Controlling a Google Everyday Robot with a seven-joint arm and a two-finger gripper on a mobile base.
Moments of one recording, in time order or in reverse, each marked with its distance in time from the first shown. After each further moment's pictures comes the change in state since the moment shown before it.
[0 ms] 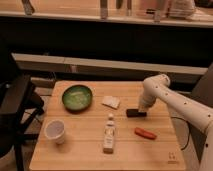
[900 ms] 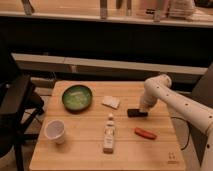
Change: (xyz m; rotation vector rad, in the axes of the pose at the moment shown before) arm 0.007 0.000 -0.002 0.014 -0.002 0.007
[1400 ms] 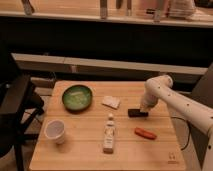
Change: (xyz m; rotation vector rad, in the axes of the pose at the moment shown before) arm 0.005 0.000 -0.001 0.006 0.001 0.007
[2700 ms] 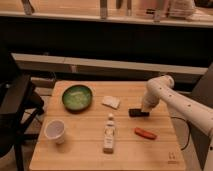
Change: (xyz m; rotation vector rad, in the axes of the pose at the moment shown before) arm 0.006 -0.001 -0.001 0.016 0.005 0.005
